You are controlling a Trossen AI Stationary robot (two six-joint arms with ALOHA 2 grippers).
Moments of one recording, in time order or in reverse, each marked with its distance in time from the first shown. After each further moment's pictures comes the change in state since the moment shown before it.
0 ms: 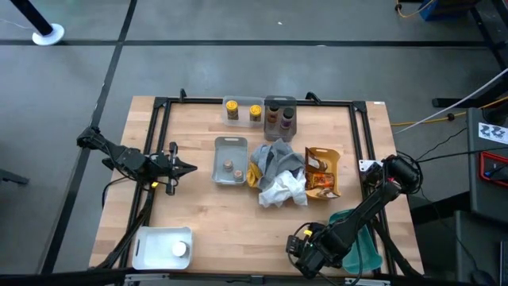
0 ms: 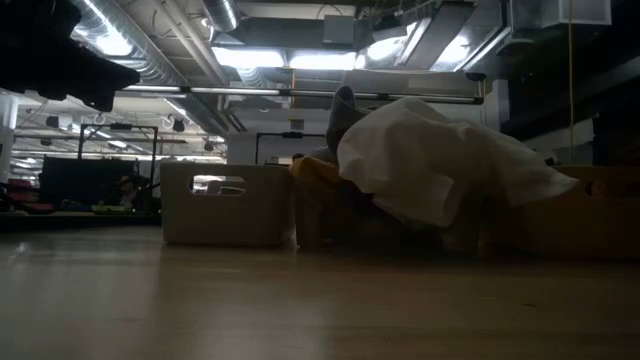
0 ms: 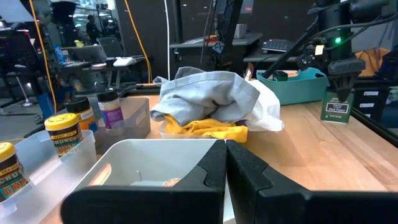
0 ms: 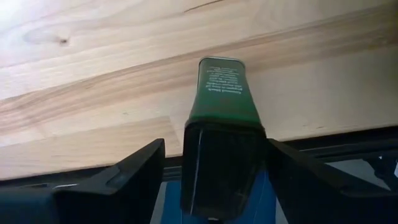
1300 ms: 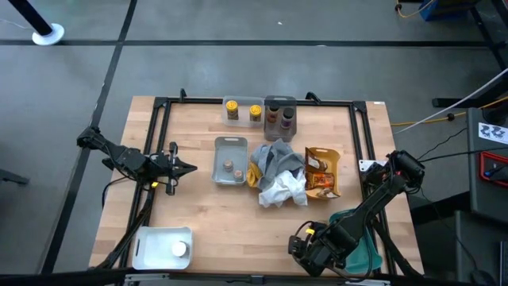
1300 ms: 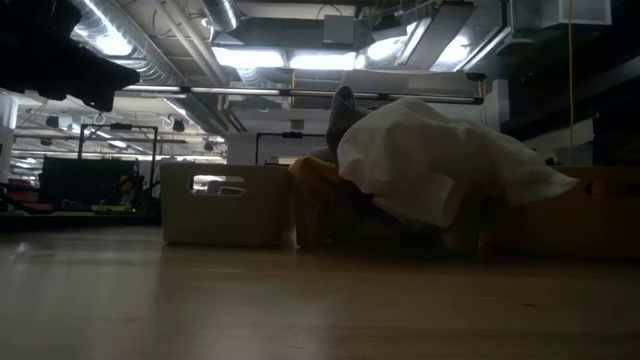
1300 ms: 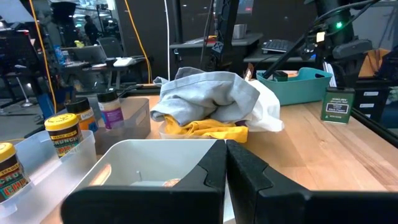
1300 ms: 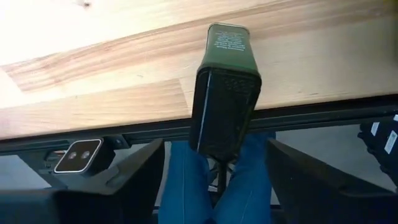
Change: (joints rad) left arm 0.000 0.000 0.000 0.000 0.000 0.000; right arm -0.001 -0.081 0.000 0.020 -0.025 -0.027
